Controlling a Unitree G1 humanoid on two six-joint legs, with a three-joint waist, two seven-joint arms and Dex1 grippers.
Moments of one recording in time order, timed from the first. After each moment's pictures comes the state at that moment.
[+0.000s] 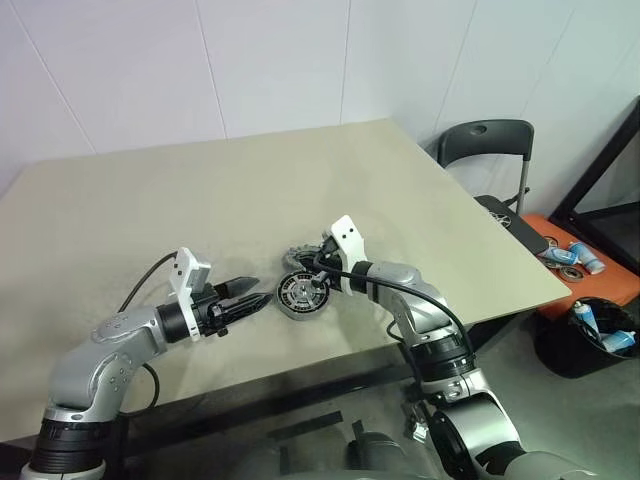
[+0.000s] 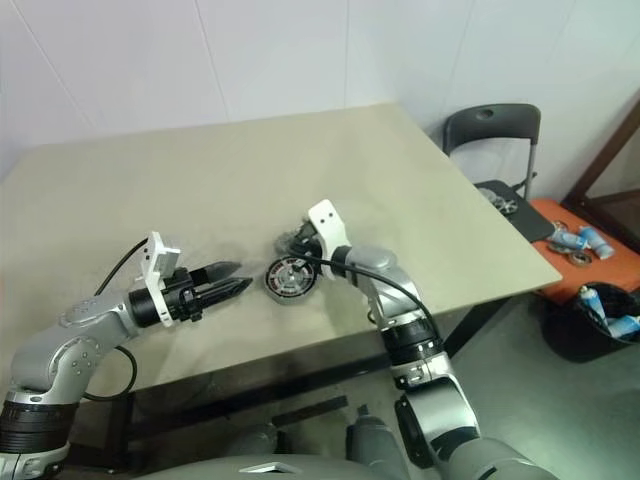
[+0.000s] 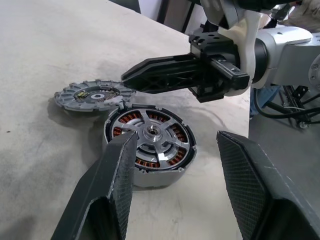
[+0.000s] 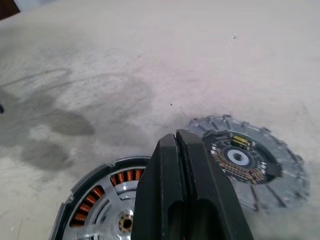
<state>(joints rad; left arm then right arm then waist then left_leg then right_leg) -0.07 0.60 0.14 -0.28 -0.69 0.66 -0.84 -0.57 -0.04 0.15 0.19 0.07 0.61 0.67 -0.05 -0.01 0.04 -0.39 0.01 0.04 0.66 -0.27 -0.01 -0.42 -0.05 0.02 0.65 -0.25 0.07</state>
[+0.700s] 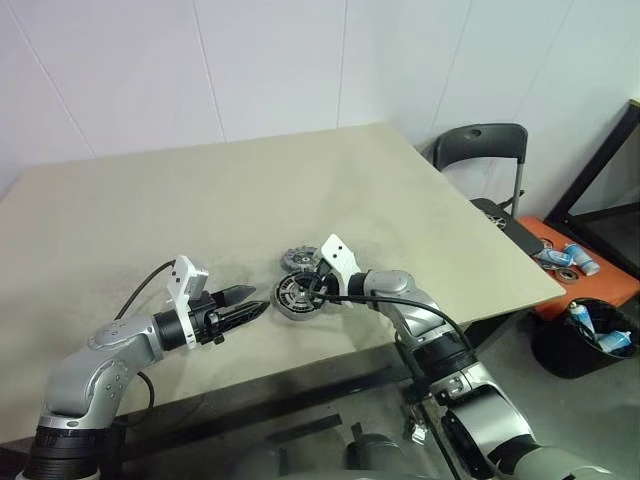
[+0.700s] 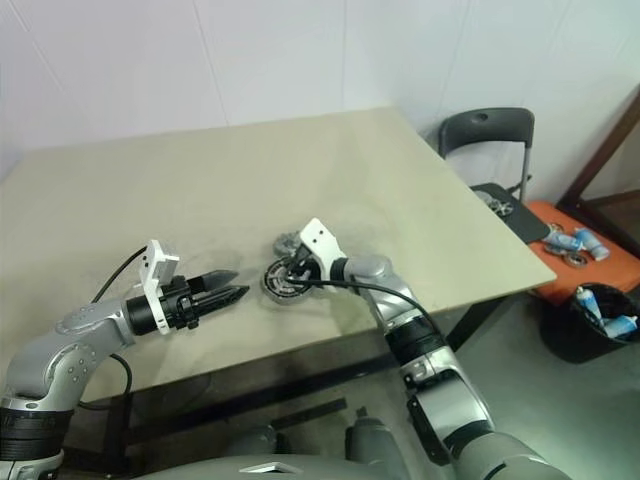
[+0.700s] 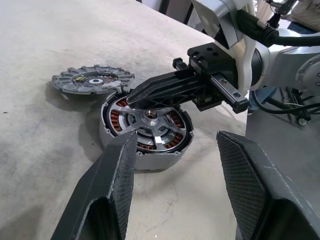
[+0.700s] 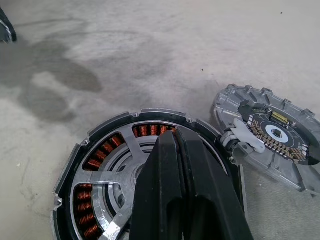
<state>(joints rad) -0.04 0.61 0.14 -0.28 -0.69 0.67 -0.84 -0.58 -0.15 0.29 0.35 0.07 0.43 0.77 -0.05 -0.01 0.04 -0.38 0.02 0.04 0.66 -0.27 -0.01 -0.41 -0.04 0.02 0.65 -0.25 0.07</state>
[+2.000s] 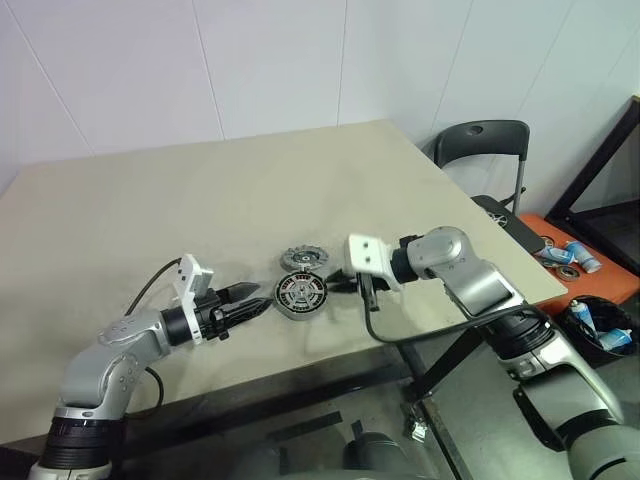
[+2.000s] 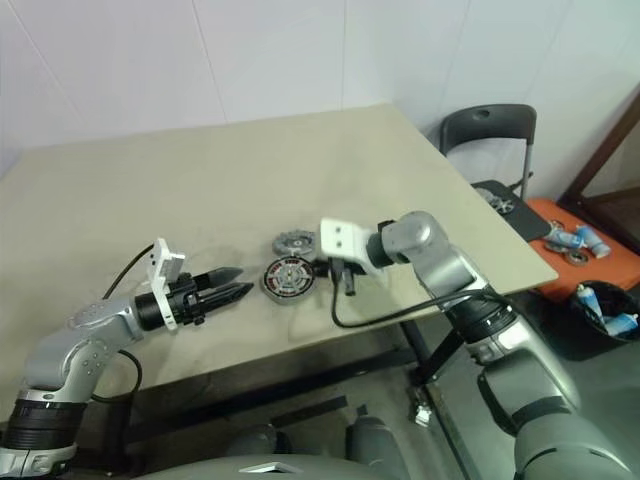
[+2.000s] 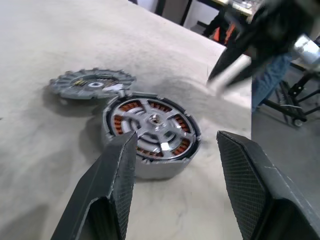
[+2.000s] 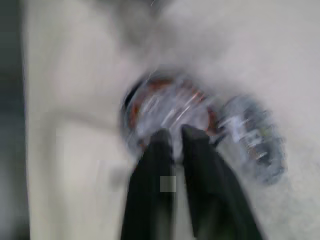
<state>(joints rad) -0.08 0.56 0.09 -0.20 -0.63 0.60 -0.88 -0.75 -0.61 0.56 0.20 -0.06 0.04 1.25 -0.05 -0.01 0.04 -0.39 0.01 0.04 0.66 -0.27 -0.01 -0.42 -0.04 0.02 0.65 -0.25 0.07</state>
